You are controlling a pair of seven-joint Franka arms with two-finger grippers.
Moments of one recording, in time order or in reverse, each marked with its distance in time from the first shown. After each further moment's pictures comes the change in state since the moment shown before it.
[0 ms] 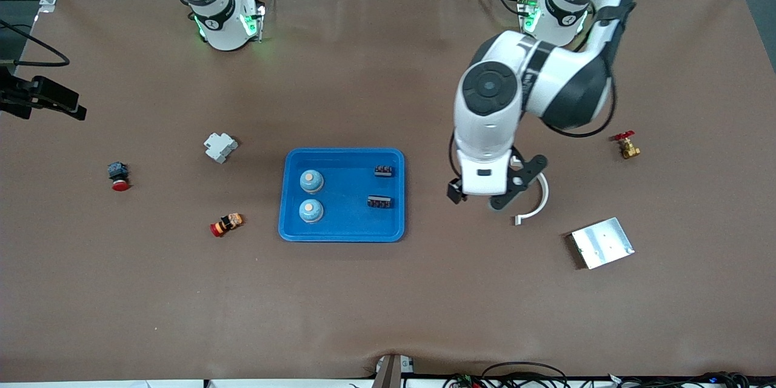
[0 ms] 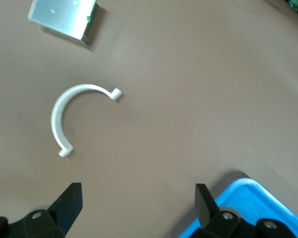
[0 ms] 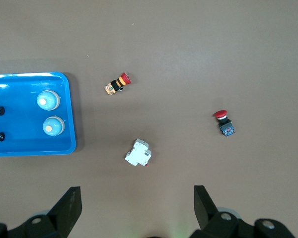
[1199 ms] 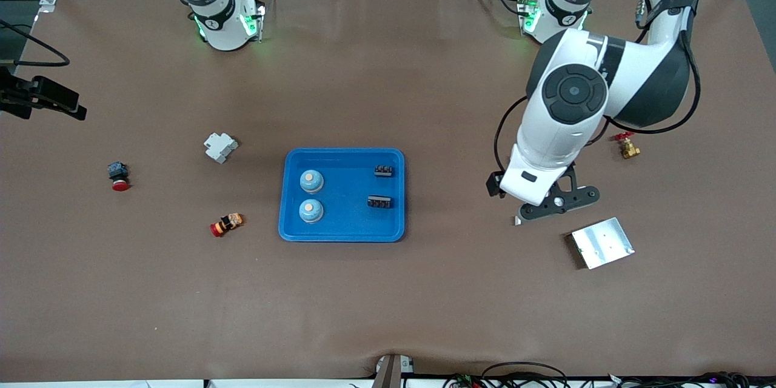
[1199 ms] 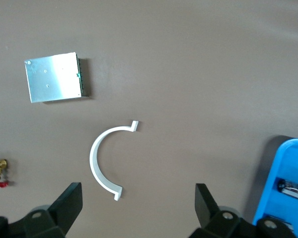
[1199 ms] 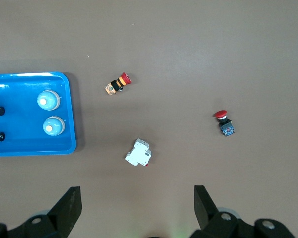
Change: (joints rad) left arm 0.105 -0.052 0.000 -0.032 -0.012 -0.007 0.611; right arm 0.000 0.000 0.000 0.000 0.001 0.000 0.000
